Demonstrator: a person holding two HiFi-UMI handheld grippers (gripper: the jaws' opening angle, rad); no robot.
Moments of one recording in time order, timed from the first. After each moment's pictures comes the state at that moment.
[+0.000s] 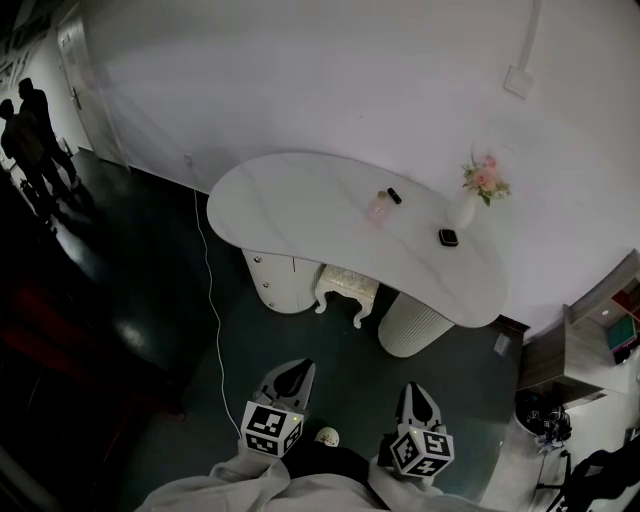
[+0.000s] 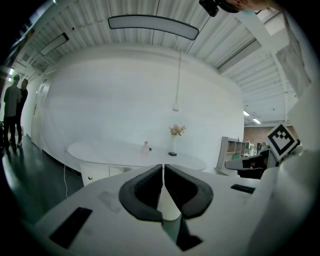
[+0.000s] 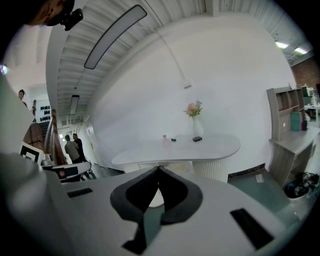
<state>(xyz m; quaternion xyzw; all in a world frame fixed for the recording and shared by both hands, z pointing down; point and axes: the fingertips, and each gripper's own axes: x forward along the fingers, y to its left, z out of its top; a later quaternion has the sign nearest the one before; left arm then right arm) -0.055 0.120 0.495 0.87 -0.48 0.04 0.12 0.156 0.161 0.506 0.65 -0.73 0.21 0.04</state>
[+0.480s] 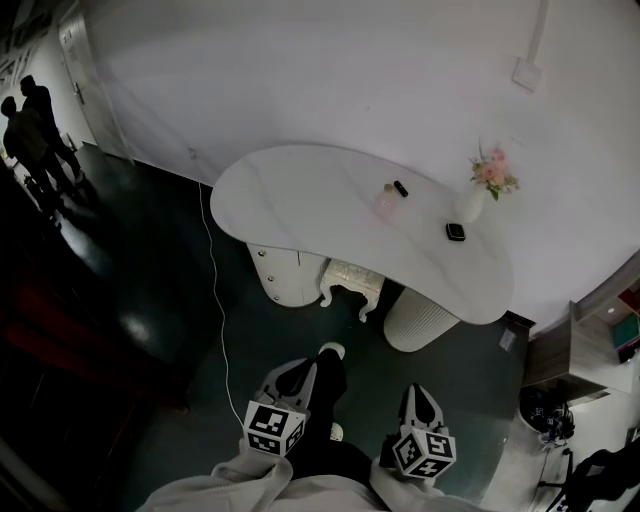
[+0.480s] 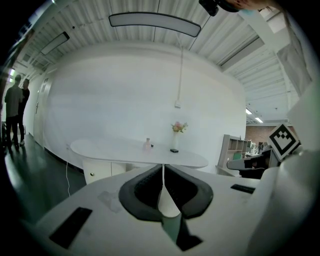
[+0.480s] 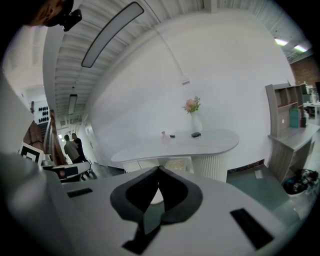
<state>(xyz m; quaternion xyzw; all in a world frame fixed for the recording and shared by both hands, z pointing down) -0.059 0.121 0.506 0.87 -0.48 0.06 0.13 0.156 0.165 0.519 0.65 -0.72 0.23 0.04</state>
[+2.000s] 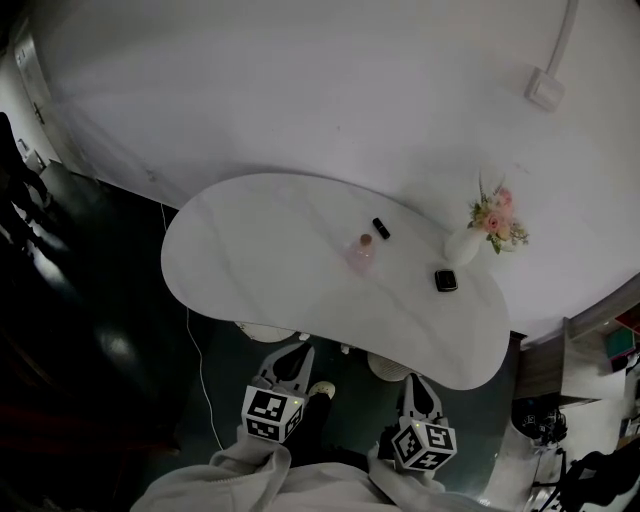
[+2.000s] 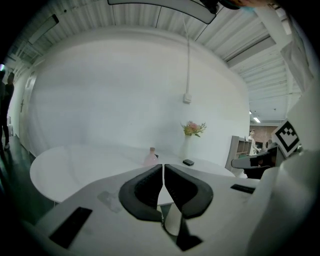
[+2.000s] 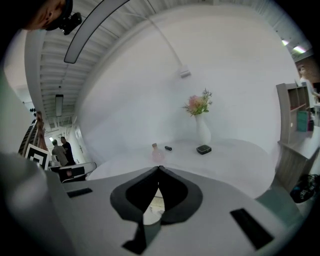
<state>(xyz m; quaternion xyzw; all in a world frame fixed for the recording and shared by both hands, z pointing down) -0.014 -0.146 0.489 0.88 -0.45 0.07 0.13 0.192 -0.074 0.494 0.67 -0.70 0.23 0.03</state>
